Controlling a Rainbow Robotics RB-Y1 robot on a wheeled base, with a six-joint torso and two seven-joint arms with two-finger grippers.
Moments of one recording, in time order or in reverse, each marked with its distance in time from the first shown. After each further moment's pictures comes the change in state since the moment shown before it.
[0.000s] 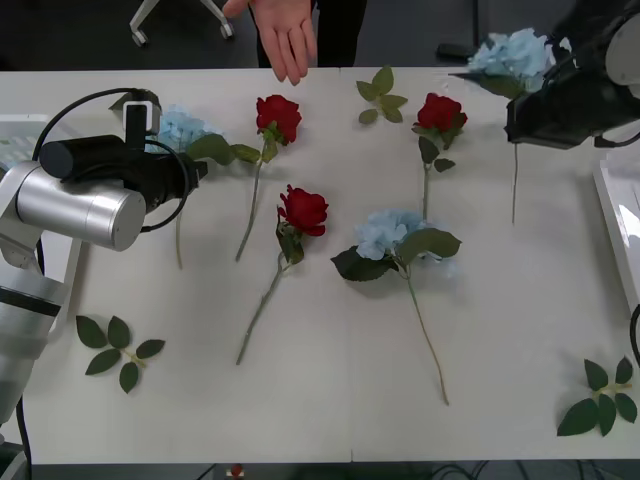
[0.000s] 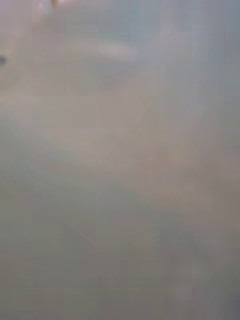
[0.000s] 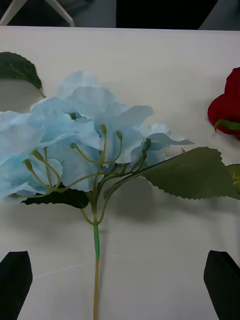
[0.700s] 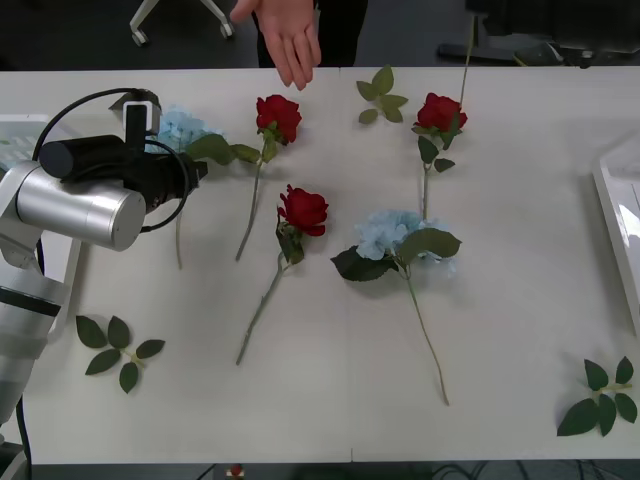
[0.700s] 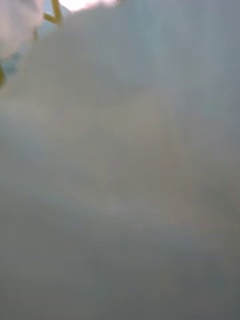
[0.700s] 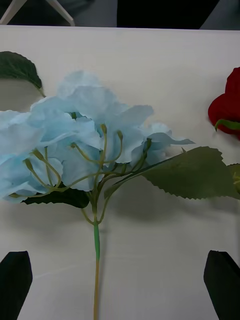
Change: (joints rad) right arm 0.000 -0.010 -0.054 -0.181 -0.512 -0.341 0.554; left arm 0.000 0.000 0.000 0.000 0.001 0.000 0.000
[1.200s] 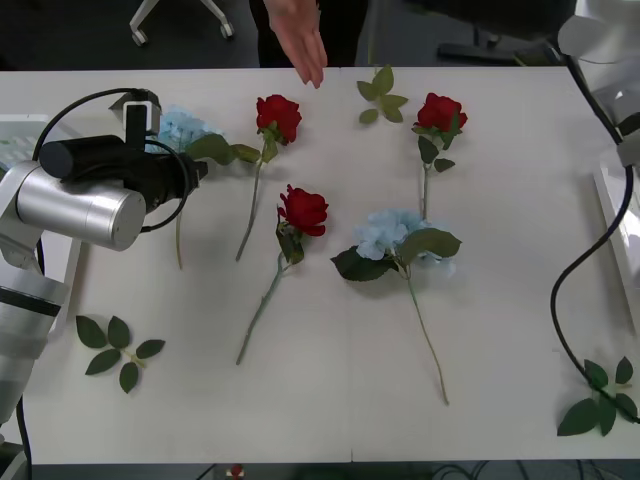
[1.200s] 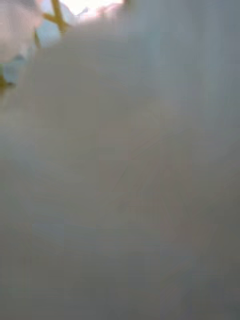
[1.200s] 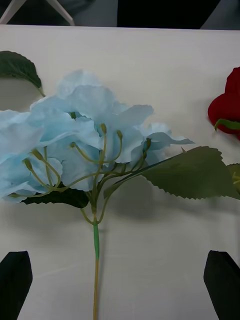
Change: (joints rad) right arm -0.030 0.229 -0.044 -0.073 -0.134 -0.068 0.304; left arm 0.000 0.000 0.000 0.000 0.001 0.000 0.000
